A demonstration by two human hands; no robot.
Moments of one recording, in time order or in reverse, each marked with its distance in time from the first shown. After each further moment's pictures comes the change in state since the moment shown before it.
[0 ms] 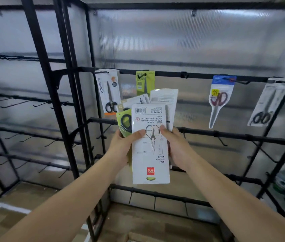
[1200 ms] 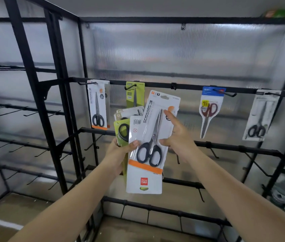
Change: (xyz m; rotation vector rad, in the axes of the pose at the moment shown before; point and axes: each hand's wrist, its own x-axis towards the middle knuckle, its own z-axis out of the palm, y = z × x) left_hand 0.036 -0.020 0.015 0.056 -0.047 -0.023; right_hand 0.017 -0.051 -0.045 -0.374 -0.025 -0.284
